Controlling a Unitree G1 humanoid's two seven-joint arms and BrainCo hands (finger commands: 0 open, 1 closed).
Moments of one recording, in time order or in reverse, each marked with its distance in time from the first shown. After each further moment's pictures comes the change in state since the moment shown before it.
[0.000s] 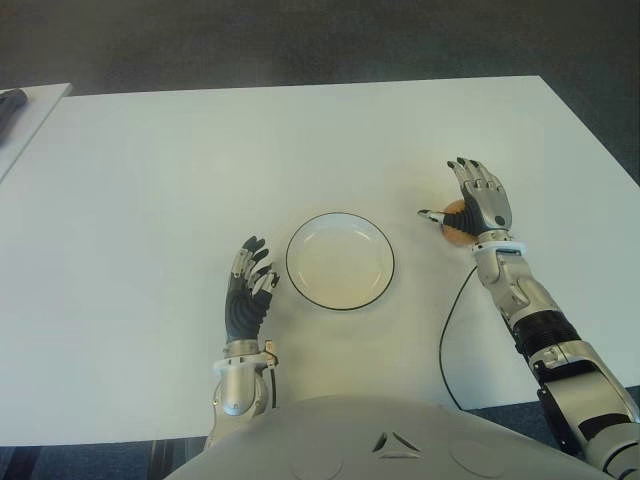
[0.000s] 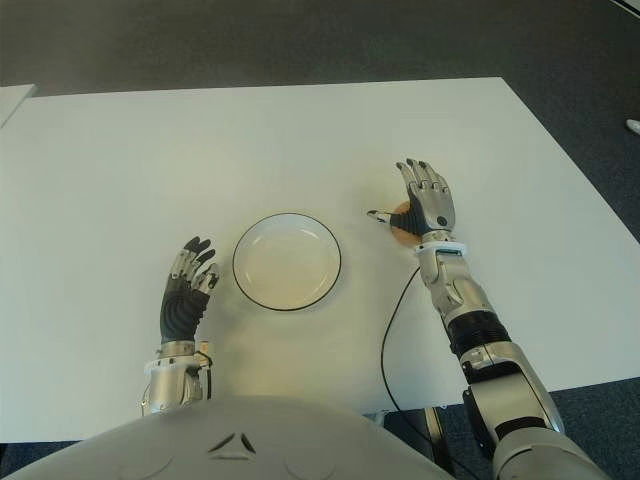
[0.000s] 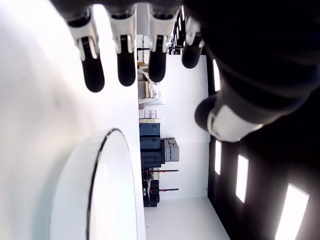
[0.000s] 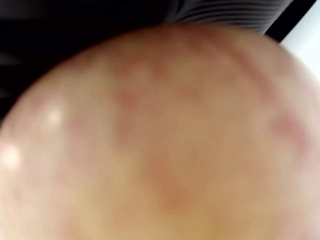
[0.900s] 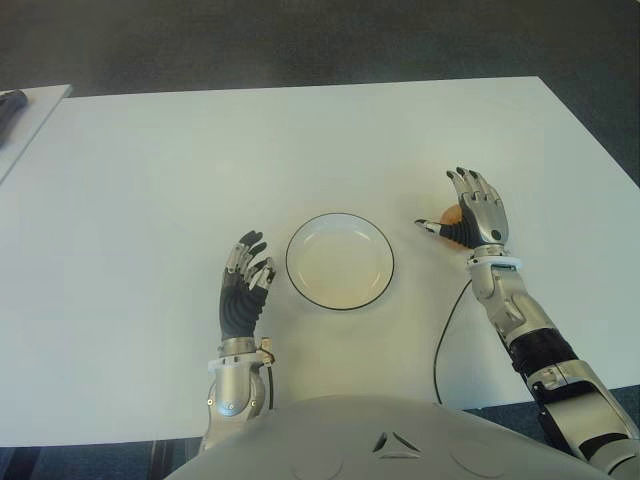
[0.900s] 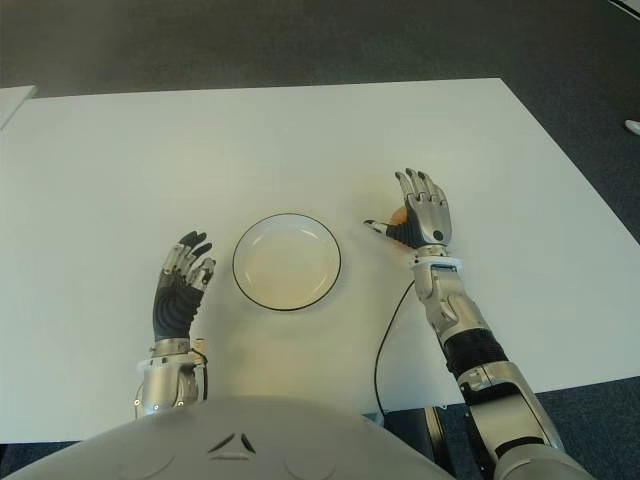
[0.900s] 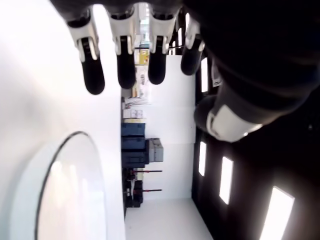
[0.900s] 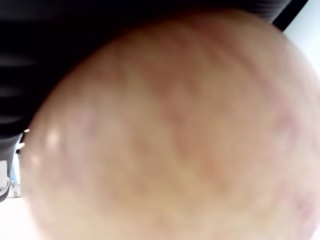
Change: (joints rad) left arm 0.001 0.011 -0.001 -0.070 -0.029 -0.019 -0.012; right arm 0.101 0.020 0.018 -0.084 0.002 0.046 -0.029
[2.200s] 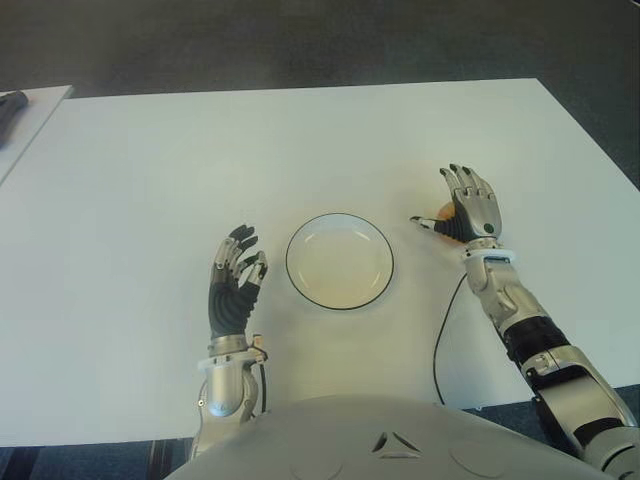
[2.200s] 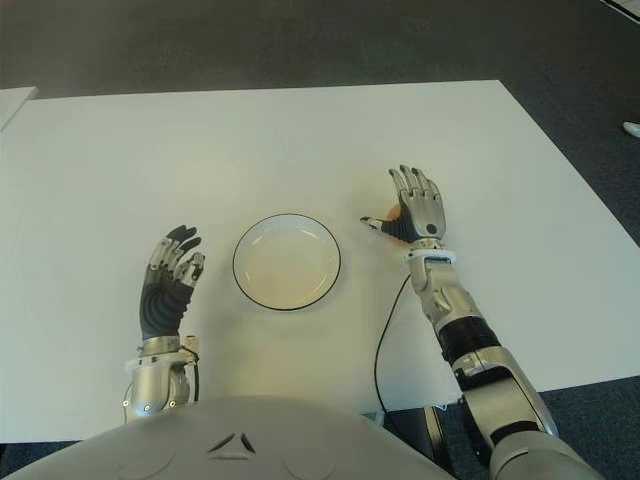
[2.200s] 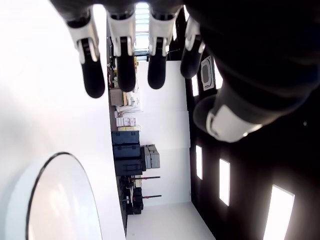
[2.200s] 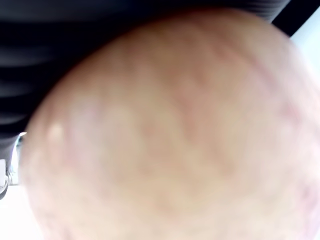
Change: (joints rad) left arm 0.024 -0.002 0.022 -0.078 0.046 0.053 0.013; right arm -0.069 0.017 0.046 0.093 -0.023 0.000 -0.007
